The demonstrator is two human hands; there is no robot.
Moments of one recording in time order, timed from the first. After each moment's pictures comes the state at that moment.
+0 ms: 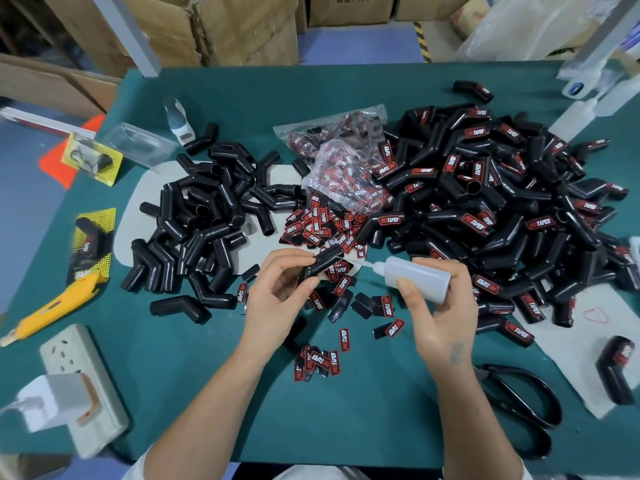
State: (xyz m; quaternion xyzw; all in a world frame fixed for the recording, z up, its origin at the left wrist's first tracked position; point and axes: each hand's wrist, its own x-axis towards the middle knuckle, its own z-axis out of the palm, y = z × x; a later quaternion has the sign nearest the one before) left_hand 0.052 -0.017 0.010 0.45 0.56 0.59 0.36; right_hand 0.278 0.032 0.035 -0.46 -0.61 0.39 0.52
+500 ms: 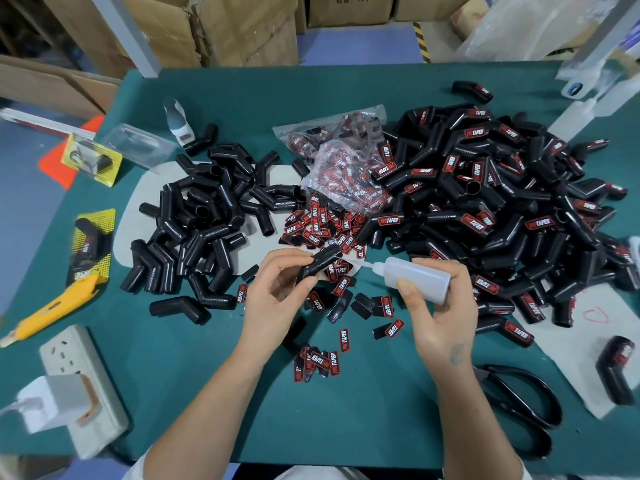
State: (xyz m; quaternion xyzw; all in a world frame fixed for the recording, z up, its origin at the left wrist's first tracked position) left_hand 0.052 -0.017 0.011 0.45 0.56 0.60 0.35; right_hand 0.276 0.032 0.037 -0.46 -0.61 0.38 0.52
